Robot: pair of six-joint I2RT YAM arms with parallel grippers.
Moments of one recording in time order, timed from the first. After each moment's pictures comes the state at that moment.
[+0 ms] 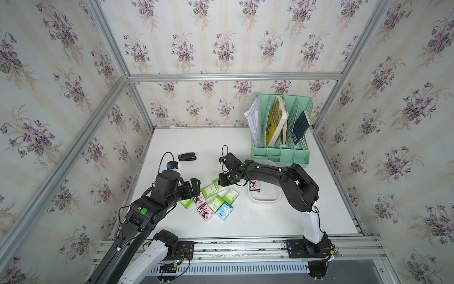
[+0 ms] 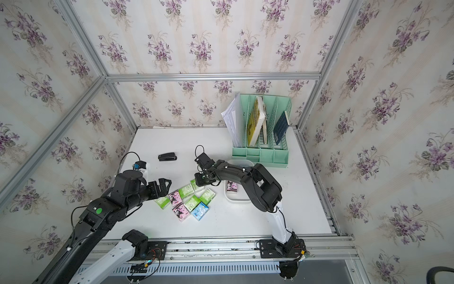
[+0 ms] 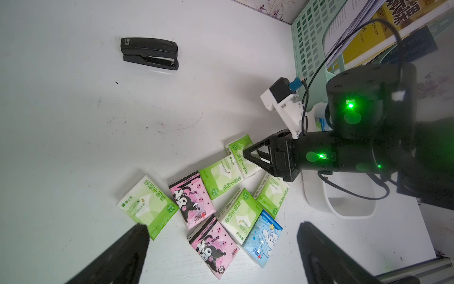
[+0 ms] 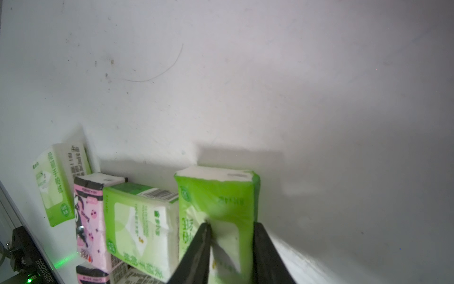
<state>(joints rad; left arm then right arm) -0.42 0.69 0.87 -0.90 -0.07 -0.56 0.86 2.10 1.45 -0.42 -0.24 0.47</state>
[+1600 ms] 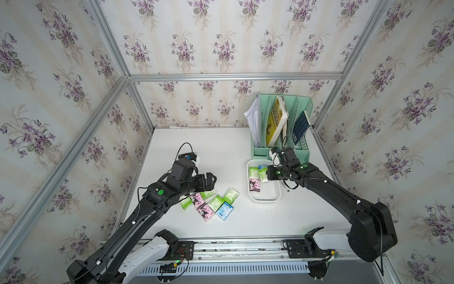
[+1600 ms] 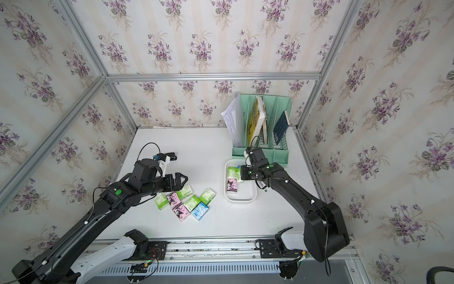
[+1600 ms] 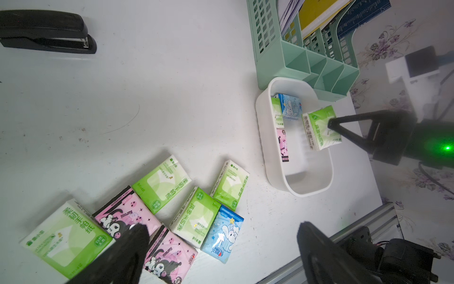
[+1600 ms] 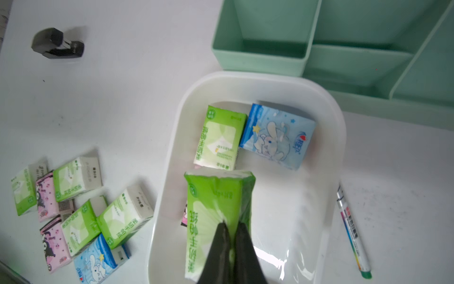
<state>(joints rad) -0.52 0.92 0.94 -0.78 0.09 -0.57 0.45 1.34 0.92 -0.57 -0.11 0.33</state>
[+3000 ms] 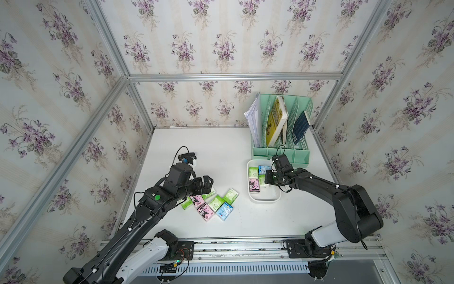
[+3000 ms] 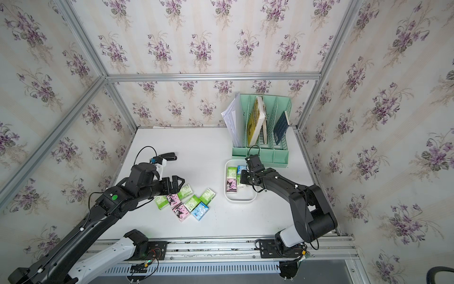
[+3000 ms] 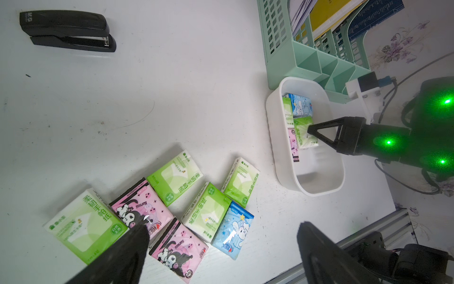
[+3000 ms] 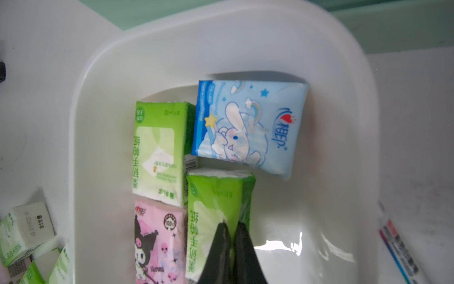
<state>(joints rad) -0.52 0.86 0.90 -0.80 0.04 -0.57 0.43 1.52 0.80 -0.32 -0.09 0.51</state>
